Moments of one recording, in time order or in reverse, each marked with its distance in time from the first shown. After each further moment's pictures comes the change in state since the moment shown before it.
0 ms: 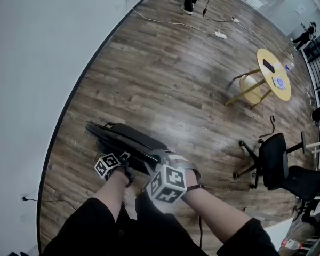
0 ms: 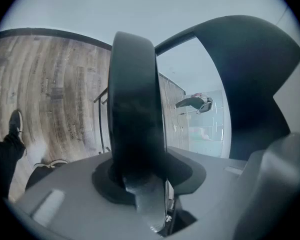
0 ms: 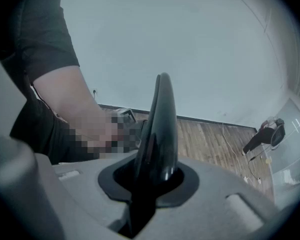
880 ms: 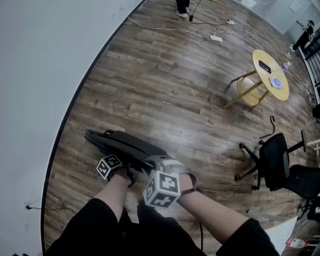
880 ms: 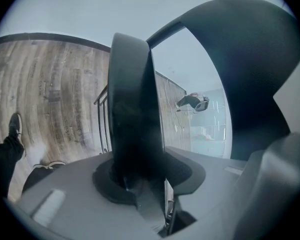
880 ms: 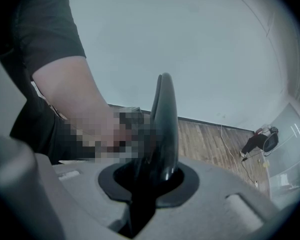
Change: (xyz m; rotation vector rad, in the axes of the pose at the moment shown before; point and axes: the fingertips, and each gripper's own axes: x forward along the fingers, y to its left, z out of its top) left arm 0.021 -0.035 0.008 0.015 -0.008 0.016; right arm 0.000 -0.008 0.001 -0.033 0.000 -0.017
